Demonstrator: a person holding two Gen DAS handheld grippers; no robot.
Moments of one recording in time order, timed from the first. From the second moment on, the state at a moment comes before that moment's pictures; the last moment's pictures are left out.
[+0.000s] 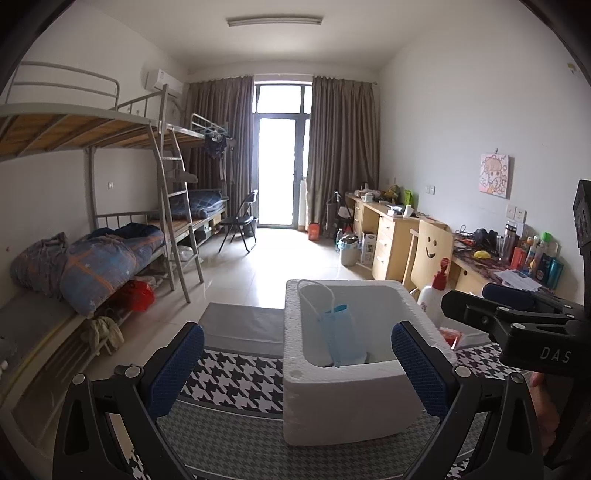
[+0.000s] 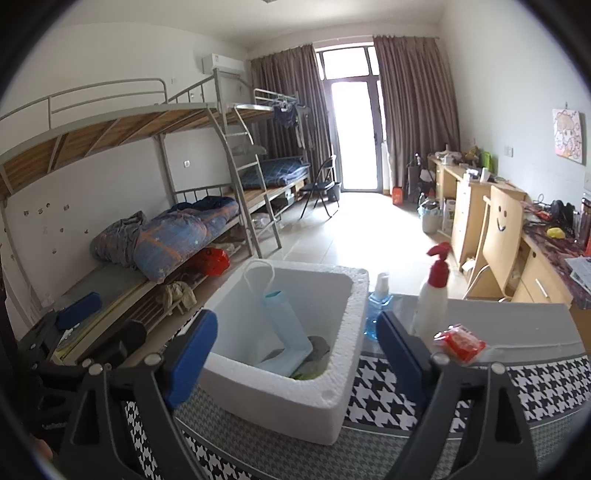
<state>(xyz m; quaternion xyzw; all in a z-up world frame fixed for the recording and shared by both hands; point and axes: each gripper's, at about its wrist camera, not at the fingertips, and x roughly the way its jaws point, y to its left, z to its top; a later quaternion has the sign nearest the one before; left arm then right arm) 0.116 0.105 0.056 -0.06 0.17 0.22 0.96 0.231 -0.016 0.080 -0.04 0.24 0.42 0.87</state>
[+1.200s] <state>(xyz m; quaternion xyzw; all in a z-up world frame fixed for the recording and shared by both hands) 0.093 0.038 0.061 -0.04 0.16 0.15 0.97 0.184 -0.110 0.072 -0.01 0.19 0.37 0.91</state>
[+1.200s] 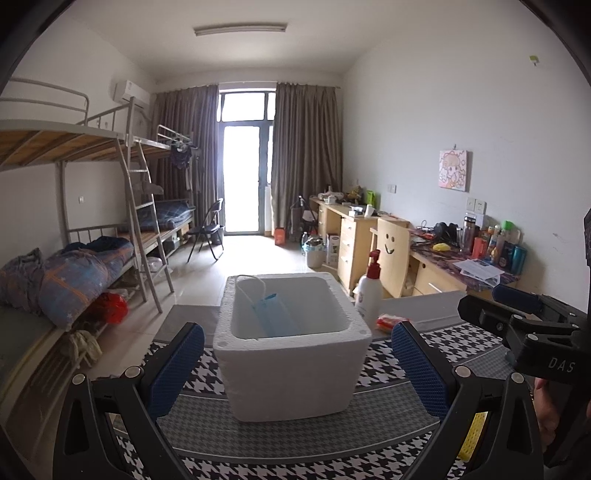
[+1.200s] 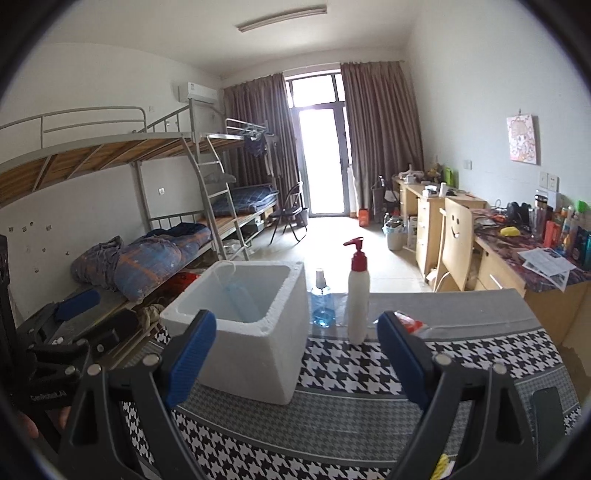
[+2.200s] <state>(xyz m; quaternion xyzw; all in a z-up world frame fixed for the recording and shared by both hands) 0.070 0.005 0.030 -0.06 0.15 0.10 0.98 0.148 -0.159 0.048 0.00 0.17 0.33 0.93</state>
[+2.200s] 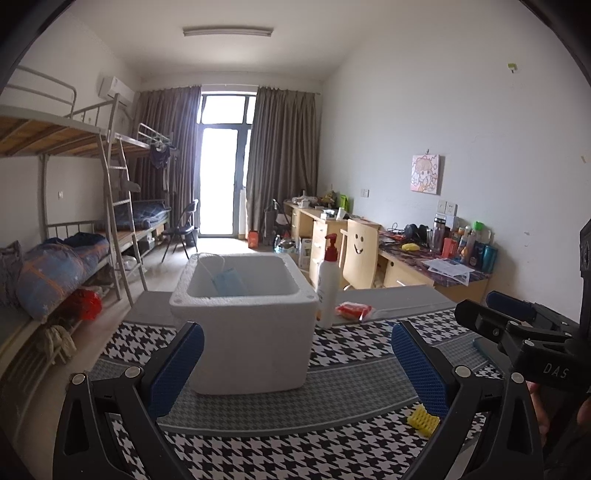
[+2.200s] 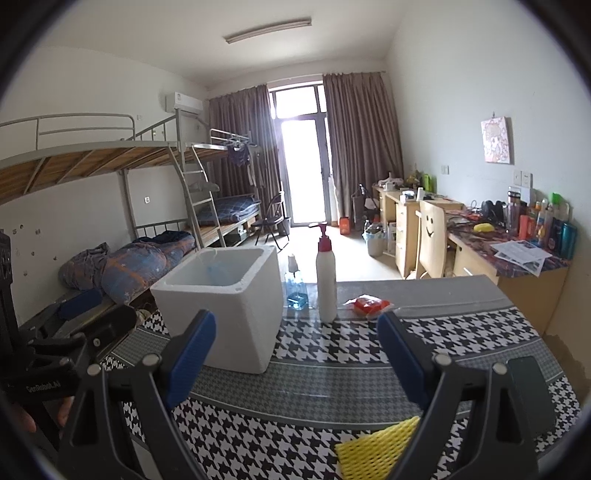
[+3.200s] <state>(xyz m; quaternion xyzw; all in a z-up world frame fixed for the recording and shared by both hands) 0.067 -0.010 -0.017 -0.06 0.16 0.09 0.98 0.135 -0.176 0.005 0.00 0.18 0.29 0.94</state>
